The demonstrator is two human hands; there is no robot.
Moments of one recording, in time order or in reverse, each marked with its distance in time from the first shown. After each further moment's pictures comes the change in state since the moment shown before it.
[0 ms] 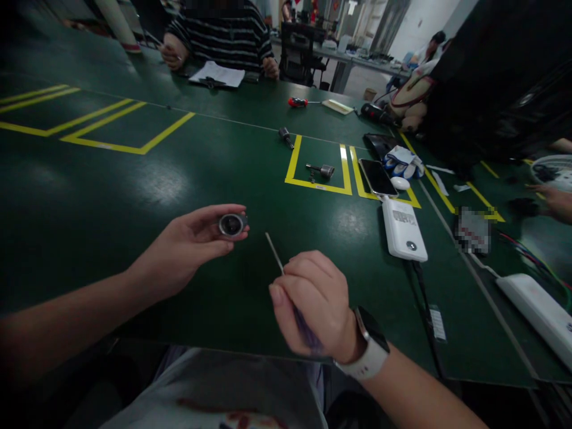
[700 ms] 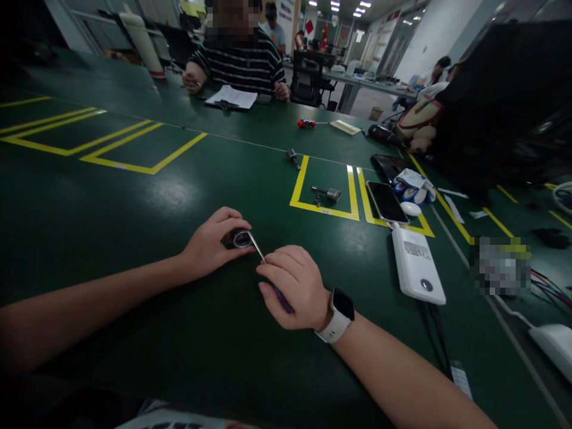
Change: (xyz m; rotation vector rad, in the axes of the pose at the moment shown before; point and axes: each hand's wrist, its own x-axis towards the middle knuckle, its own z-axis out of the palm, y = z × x) left_hand 0.077 -0.029 -0.036 0.917 -0.121 0.571; right_hand 0.023 0.074 0.045 0.117 -0.111 -0.167
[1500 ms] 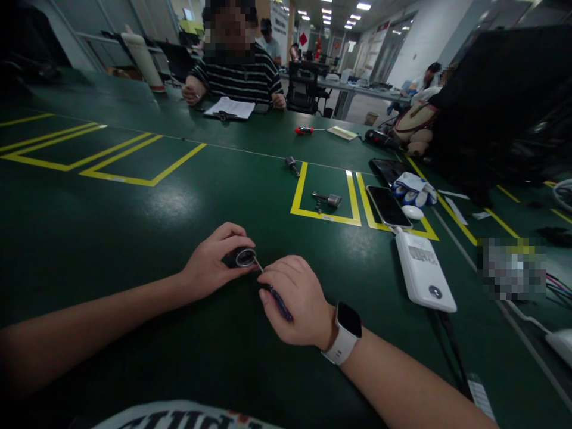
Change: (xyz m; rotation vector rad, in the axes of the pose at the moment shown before) left_hand -0.003 0.002 -0.001 0.048 -0.045 0.067; right_hand 0.003 -0.002 0.008 0.087 -0.067 0.178
